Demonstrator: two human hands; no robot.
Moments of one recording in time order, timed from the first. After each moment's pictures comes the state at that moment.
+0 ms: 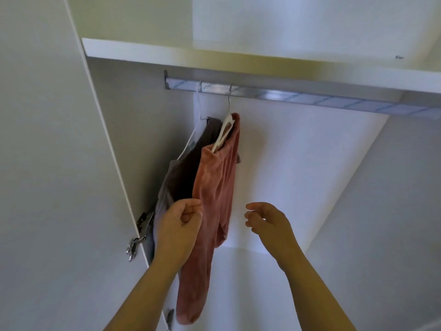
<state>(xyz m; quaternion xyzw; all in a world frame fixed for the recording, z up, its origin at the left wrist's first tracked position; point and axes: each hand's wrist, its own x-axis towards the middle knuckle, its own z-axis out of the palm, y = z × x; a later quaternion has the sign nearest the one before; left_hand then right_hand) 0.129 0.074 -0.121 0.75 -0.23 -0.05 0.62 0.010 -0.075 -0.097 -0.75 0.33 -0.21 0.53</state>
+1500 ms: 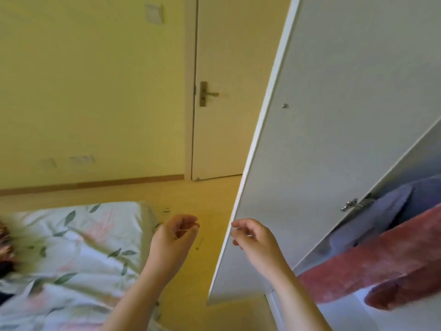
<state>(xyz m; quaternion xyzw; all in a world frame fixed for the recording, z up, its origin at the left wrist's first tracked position) -0.182 0.443 -0.156 0.74 0.30 0.15 0.58 -0.084 0.276 -0.157 -0.83 -0.16 0.19 0.50</state>
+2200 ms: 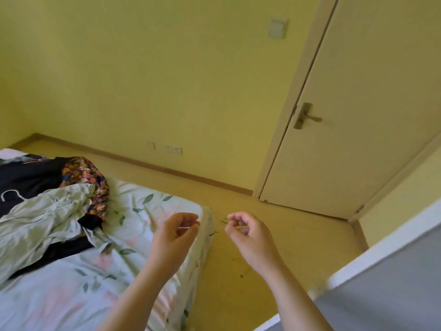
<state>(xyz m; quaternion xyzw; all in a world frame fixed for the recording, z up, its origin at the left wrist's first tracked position) -0.170 0.549 -0.159 0.65 0.47 0.28 0.53 -0.013 0.458 -0.168 -0.74 -0.39 0.27 0.47</state>
